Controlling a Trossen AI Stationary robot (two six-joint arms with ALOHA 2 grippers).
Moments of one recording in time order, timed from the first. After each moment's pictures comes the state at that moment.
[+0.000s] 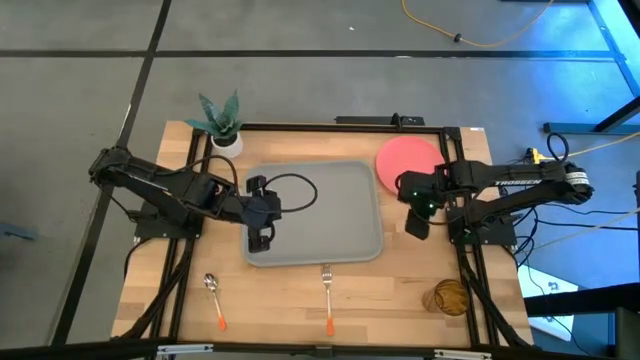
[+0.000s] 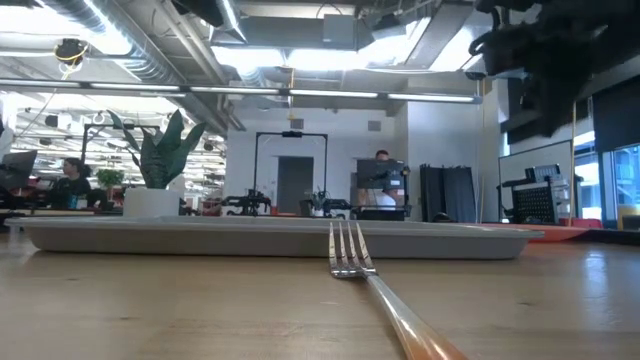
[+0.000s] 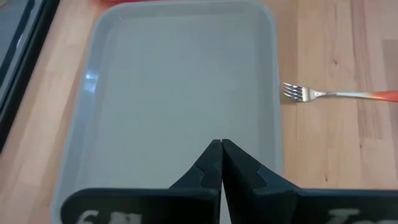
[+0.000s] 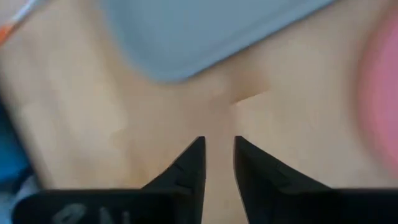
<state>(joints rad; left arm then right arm) -0.30 1.30 1.29 -0.91 -0.33 -0.33 -0.03 1.11 0.90 -1.07 -0.09 0.43</state>
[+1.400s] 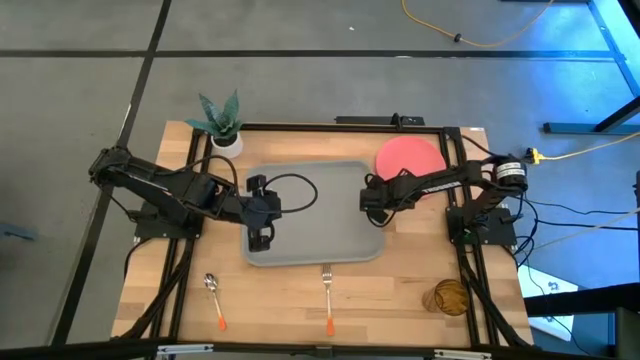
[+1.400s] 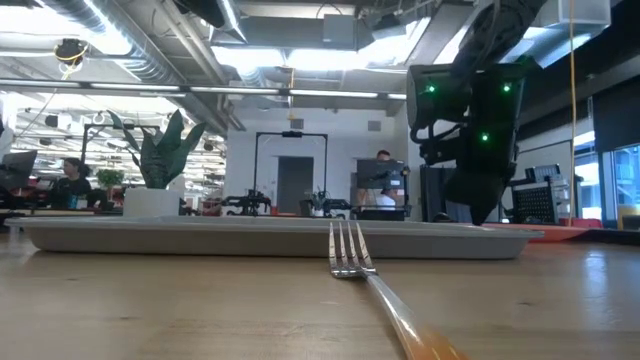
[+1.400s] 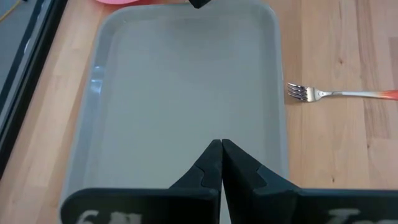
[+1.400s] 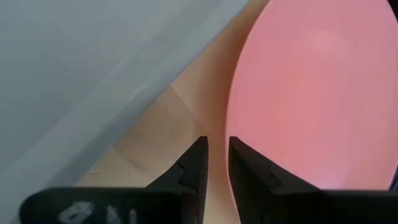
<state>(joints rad) -0.30 1.30 1.29 -0.91 -0.35 -0.31 -0.06 1.70 0.90 -0.83 0.53 0.62</state>
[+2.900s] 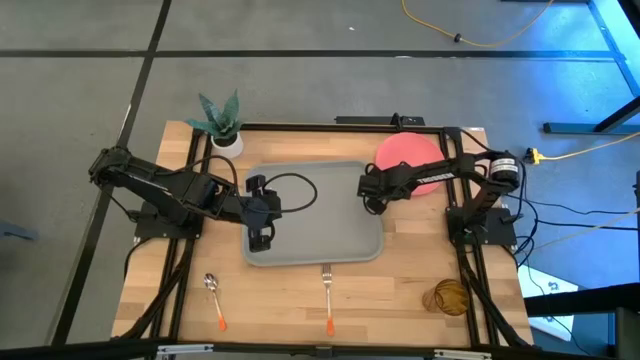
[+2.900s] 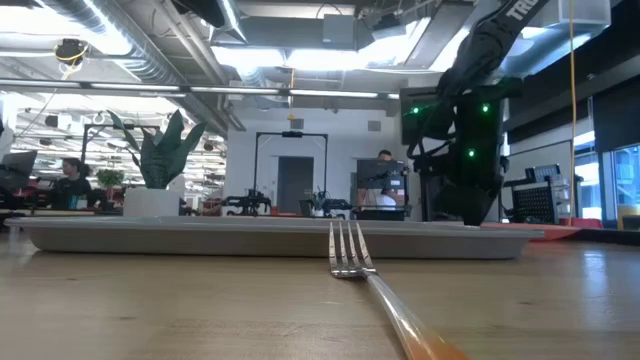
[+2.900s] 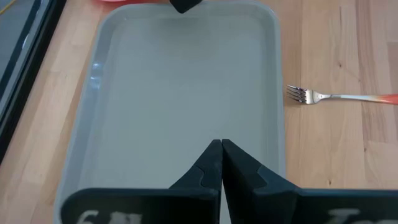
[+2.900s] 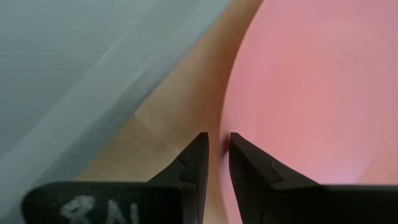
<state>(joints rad) -0.30 1.30 1.29 -0.91 -0.35 -0.34 -0.19 1.75 0.90 -0.75 0.50 0.52</state>
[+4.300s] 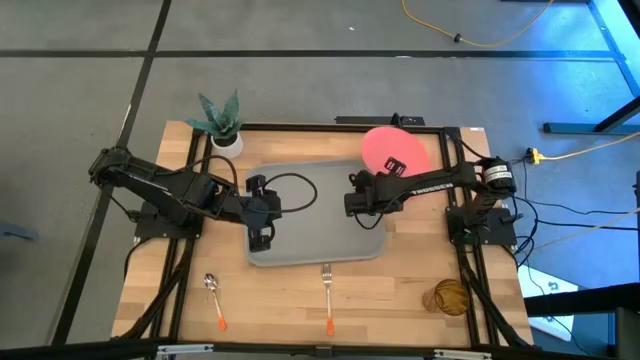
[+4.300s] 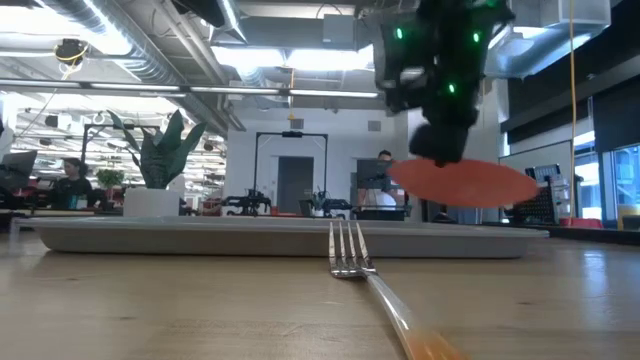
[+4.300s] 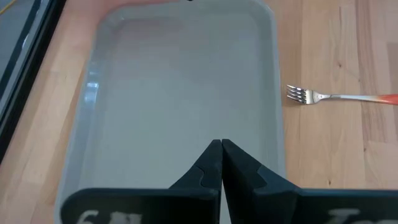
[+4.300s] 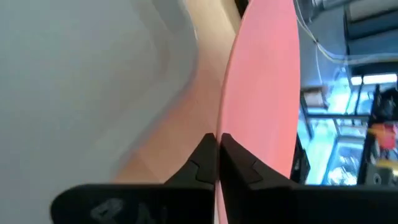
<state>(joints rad) -0.30 1.30 1.29 -0.91 -0.35 -0.34 0.04 1.79 1.26 -1.16 0.79 0.60</state>
